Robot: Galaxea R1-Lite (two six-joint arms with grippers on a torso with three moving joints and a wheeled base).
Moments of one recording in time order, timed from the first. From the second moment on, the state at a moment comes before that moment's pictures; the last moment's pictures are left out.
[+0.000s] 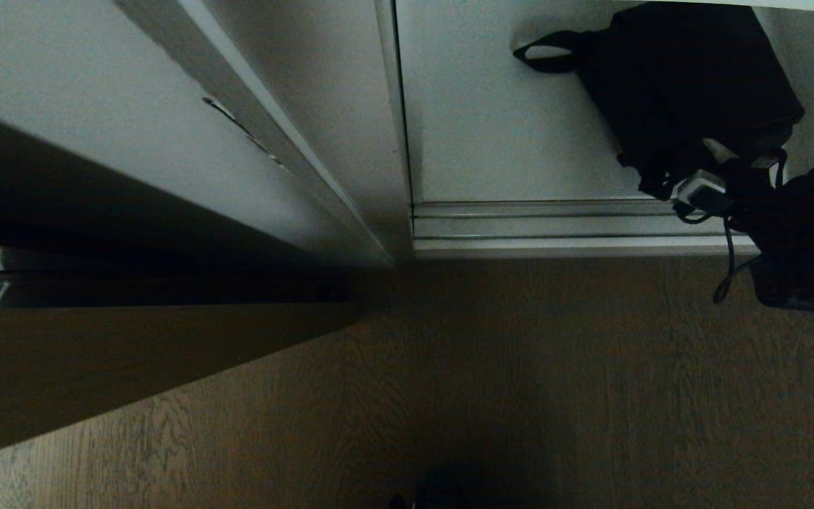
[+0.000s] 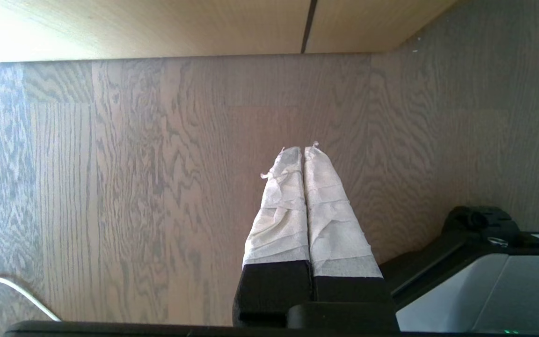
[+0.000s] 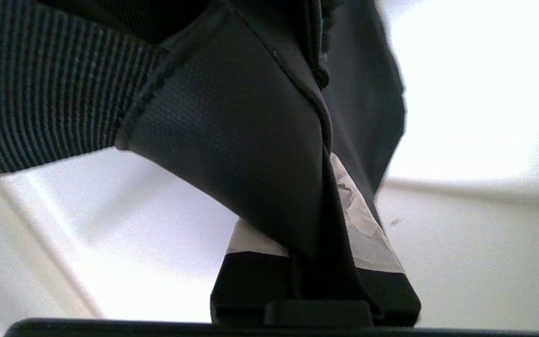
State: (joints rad) left arm 0.00 0.00 -0.02 0.04 0.00 0.00; right arm -0.27 2.35 -1.63 -1.29 0.37 -1.23
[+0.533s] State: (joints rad) left arm 0.00 0.00 -0.02 0.04 0.00 0.00; right arm -0.30 1.94 -1.07 -1.25 0.37 -1.22
